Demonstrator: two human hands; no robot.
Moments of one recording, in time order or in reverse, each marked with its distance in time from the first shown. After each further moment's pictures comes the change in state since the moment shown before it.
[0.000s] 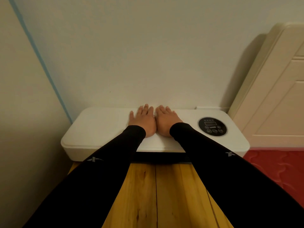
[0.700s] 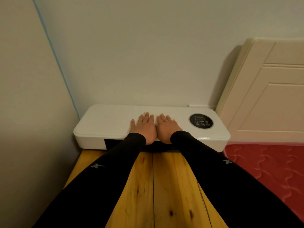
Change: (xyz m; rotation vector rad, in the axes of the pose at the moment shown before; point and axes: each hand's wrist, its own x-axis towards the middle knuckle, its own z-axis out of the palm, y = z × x) left_hand -0.076 0.018 0.005 -0.008 -0.043 0.007; right_hand -0.074 -0.006 0.011 -0.042 -0.042 0.009
